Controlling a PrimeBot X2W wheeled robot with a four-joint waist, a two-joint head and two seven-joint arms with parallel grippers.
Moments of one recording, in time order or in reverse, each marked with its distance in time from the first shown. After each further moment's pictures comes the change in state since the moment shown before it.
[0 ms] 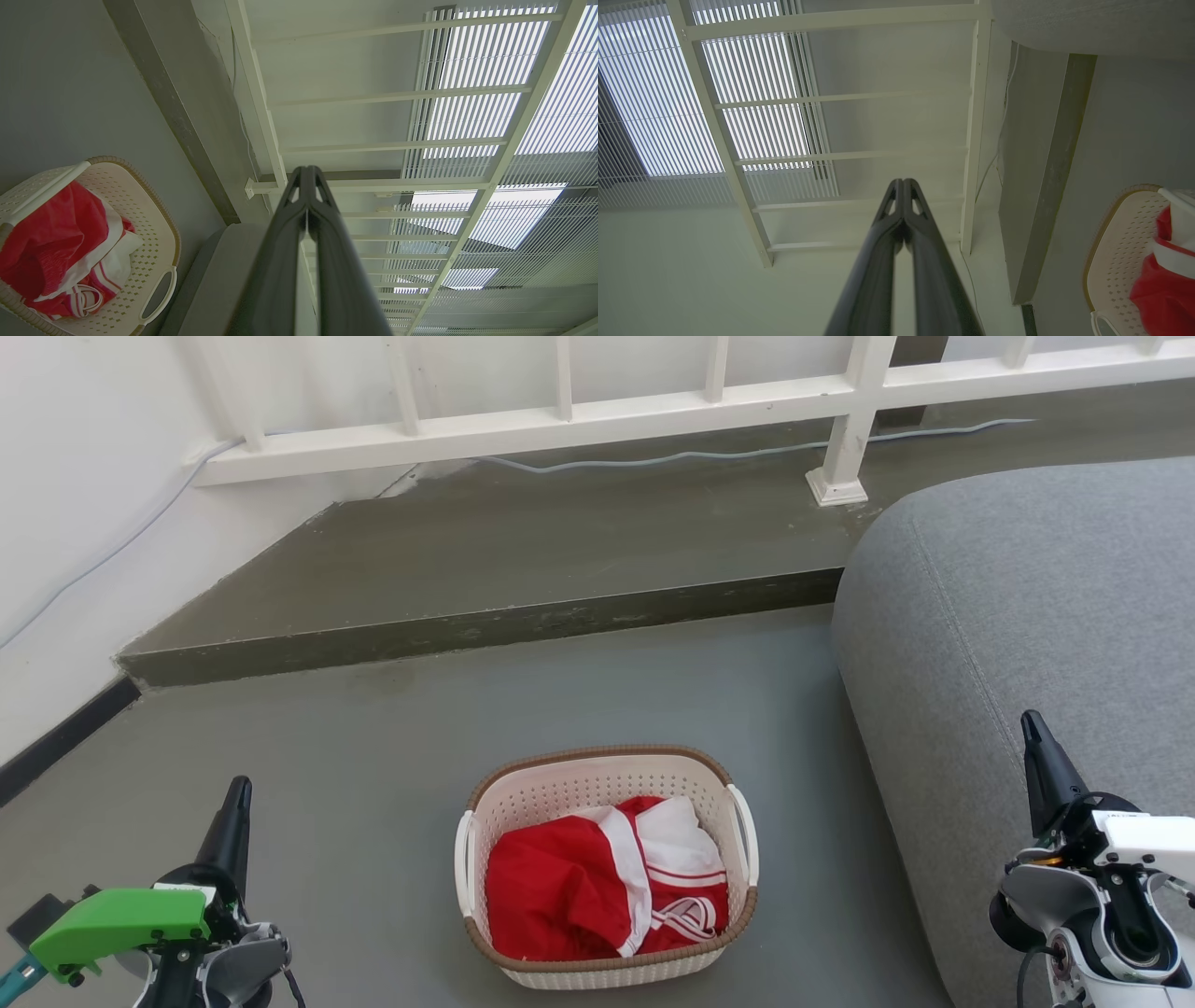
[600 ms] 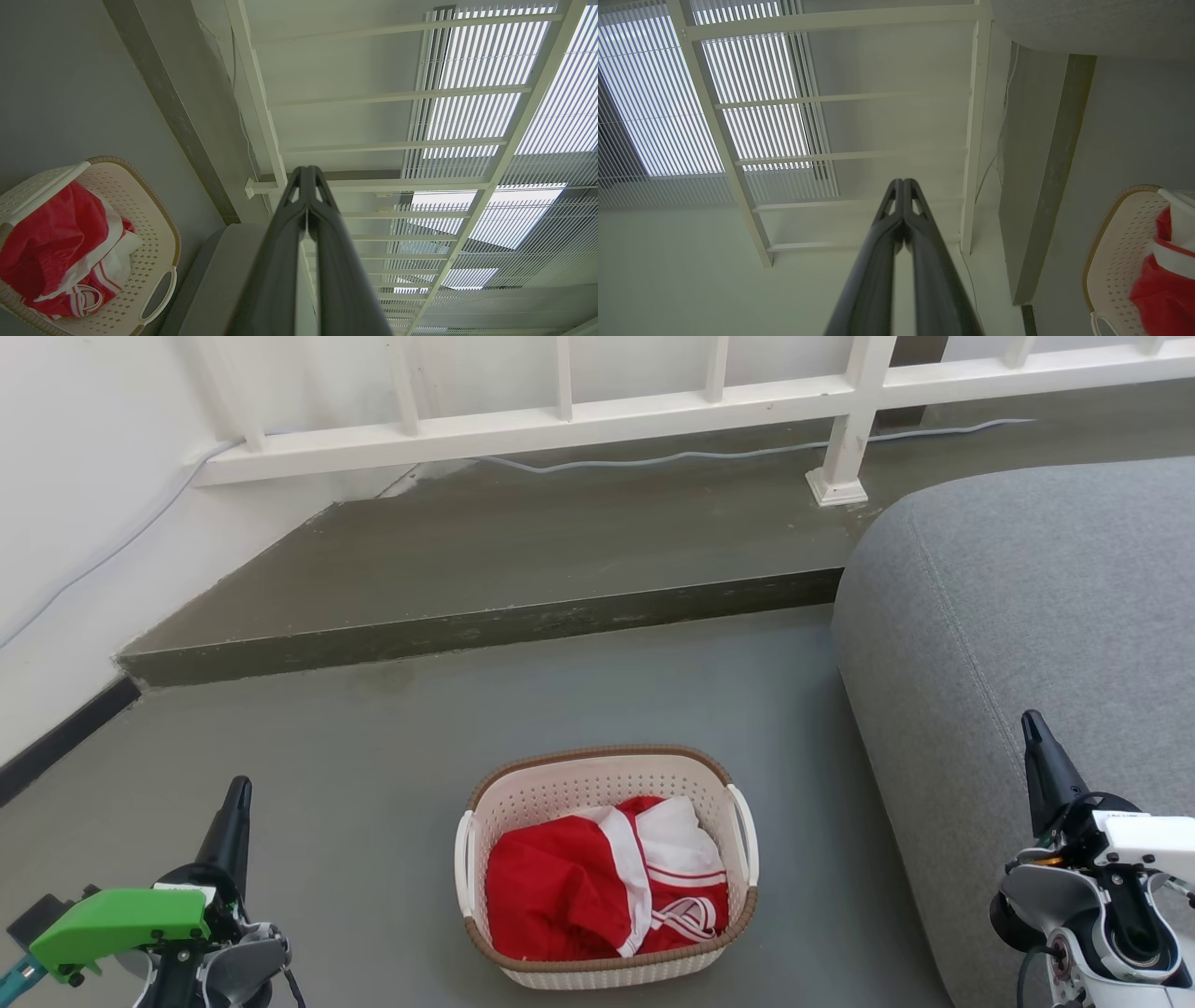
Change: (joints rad) left arm 0.000 0.000 0.000 0.000 0.000 0.000 0.000; right arm 0.000 0.000 -0.001 0.000 -0.001 0.000 0.000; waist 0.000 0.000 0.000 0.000
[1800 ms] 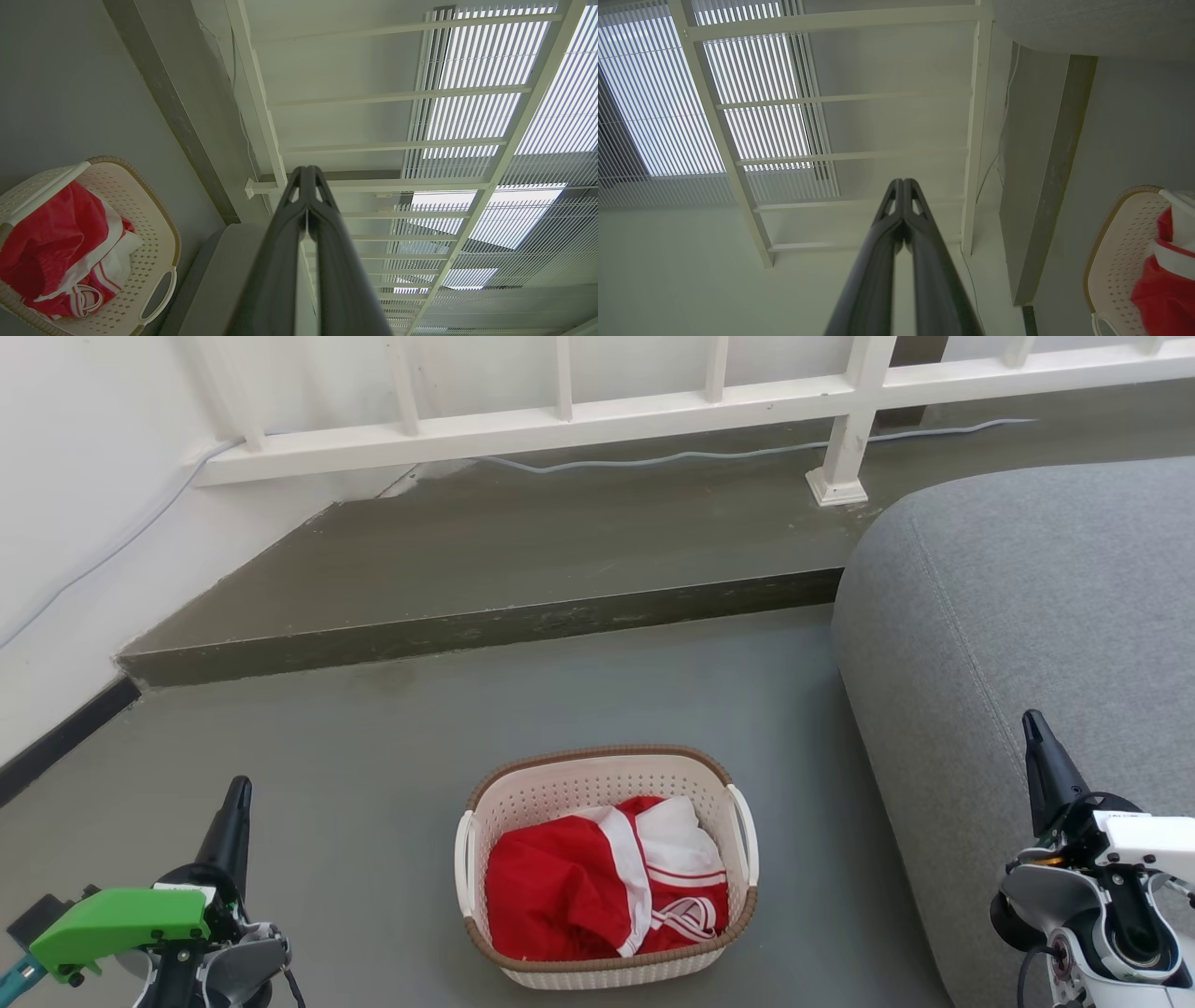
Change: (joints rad) left arm 0.000 0.000 0.000 0.000 0.000 0.000 0.000; right arm 0.000 0.001 -0.002 0.000 0.000 0.003 0.000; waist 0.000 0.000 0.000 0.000
